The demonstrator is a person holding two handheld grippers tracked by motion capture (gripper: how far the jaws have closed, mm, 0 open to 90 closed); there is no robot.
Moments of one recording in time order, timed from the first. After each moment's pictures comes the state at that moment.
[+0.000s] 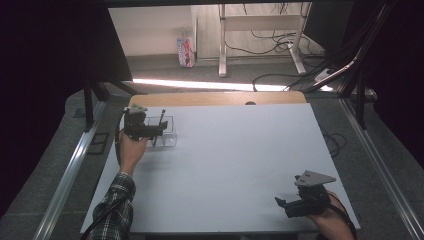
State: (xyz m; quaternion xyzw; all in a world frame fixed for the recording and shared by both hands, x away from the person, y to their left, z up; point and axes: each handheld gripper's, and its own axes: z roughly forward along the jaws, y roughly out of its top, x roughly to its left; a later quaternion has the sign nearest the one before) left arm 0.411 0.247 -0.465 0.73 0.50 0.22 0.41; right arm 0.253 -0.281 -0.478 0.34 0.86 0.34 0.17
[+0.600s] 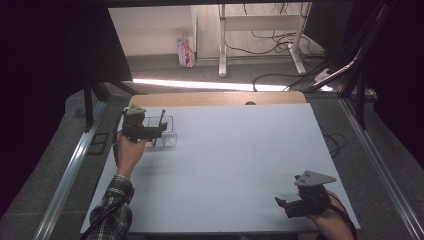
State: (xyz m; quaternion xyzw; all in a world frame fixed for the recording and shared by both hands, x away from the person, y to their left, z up) left arm 0.400 0.246 -0.458 0.74 0.49 0.22 0.41; right arm 0.252 -0.281 -0.478 0.34 0.86 0.34 0.17
